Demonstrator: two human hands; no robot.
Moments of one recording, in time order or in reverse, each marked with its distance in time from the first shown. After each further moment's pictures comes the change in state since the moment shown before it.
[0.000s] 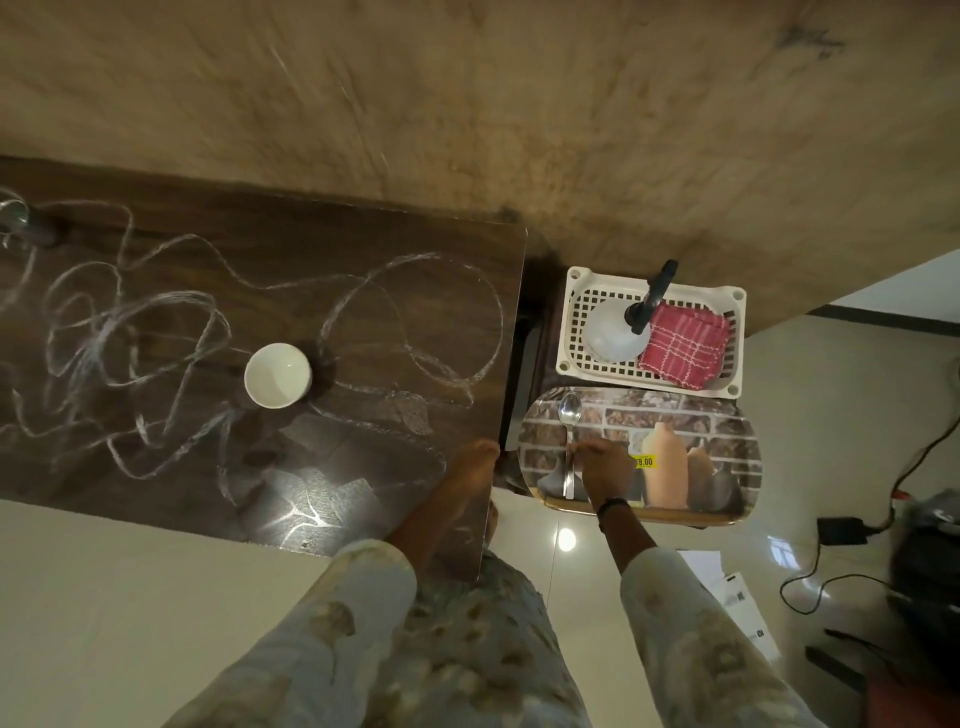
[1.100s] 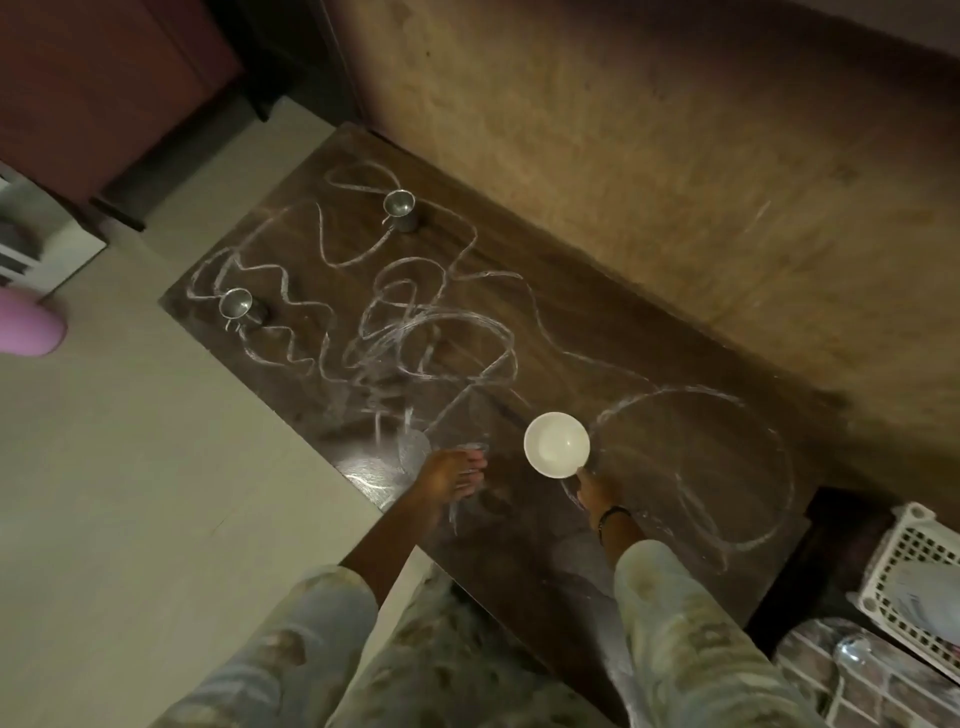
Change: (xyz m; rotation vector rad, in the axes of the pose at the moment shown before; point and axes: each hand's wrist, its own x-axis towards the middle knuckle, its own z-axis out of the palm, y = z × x) left_hand -0.040 -0.083 -0.400 -0.752 0.258 0.043; right_hand -0.084 -0.238 0.316 -0.086 -0.583 0.061
